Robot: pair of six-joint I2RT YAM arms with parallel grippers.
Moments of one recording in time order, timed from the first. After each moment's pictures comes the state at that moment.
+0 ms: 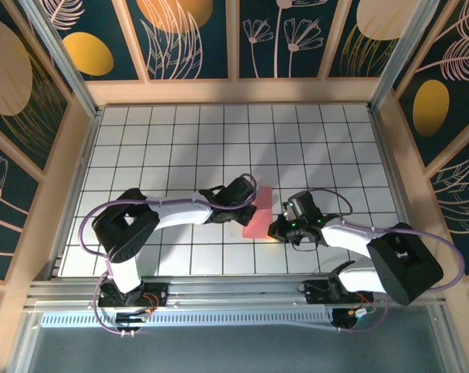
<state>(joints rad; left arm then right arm) -0.94 1.80 1.04 -0.19 0.02 -0.40 0.56 1.29 0.36 -0.08 -0.48 0.89</state>
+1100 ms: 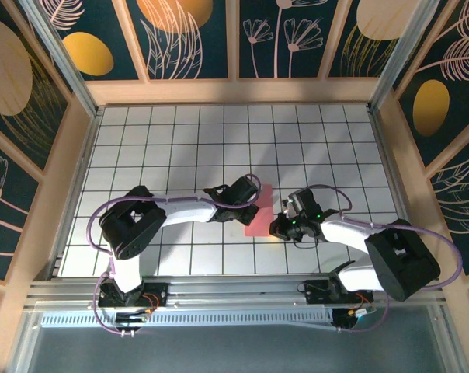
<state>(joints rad) -0.94 1.87 1.08 -0.21 0.01 -0.36 0.53 1.32 0.40 -0.14 -0.47 0.78</state>
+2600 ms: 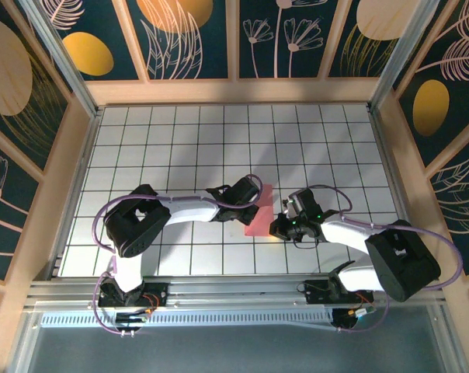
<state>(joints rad) -0.94 1.90 1.09 -0.21 -0.03 -0.35 0.53 1.32 0.40 -0.13 -0.47 0.78</state>
